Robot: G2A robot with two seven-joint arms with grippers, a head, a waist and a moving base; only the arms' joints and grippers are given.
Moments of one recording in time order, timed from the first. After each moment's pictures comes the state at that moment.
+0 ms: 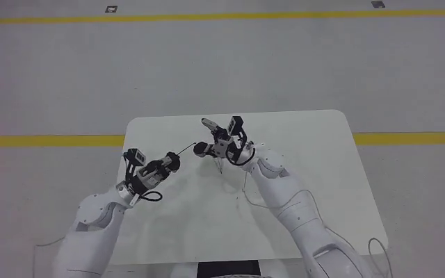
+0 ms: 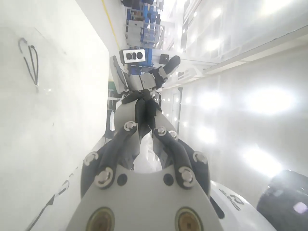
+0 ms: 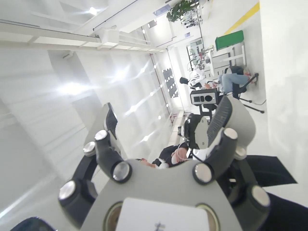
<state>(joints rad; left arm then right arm) 1.67 -1.15 -1.57 -1.61 -0.59 -0.15 -0.92 -1.08 -1.60 1.15 -1.01 0.52 -0.02 0.87</state>
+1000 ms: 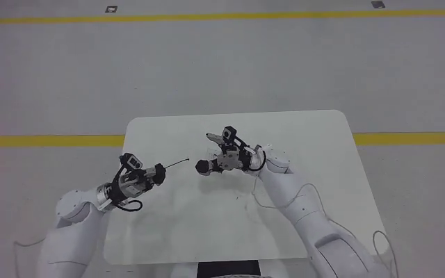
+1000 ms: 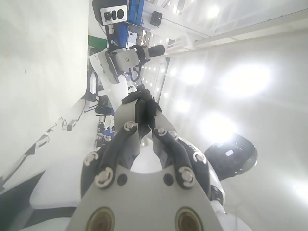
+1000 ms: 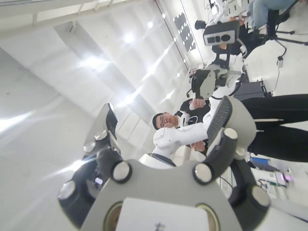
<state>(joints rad) 1.60 -1.10 -1.64 -1.45 -0.73 -0.02 -1.33 -1.01 -1.57 1.13 -0.83 0.66 0.07 1.31</state>
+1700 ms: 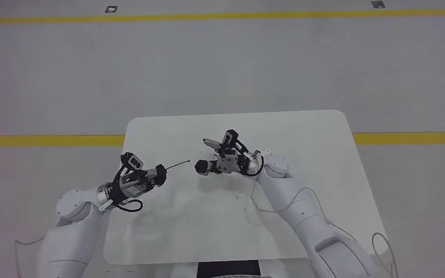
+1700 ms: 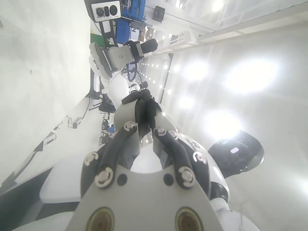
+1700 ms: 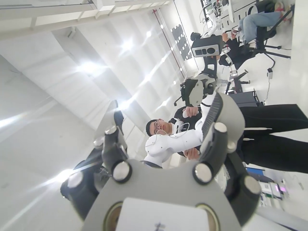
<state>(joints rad) 1.60 -1.10 -1.63 -1.45 -0.71 -0.04 -1.33 -1.04 -1.57 1.10 -0.82 0.65 -0.01 1.24</state>
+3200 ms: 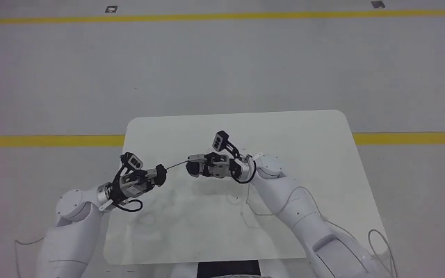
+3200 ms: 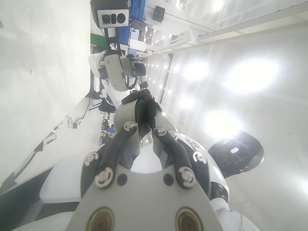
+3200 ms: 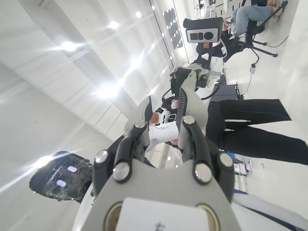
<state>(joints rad) 1.60 -1.10 -1.63 -1.45 -0.71 -0.04 -1.33 -1.01 -1.57 0.99 -0.83 0.64 -0.13 1.24</state>
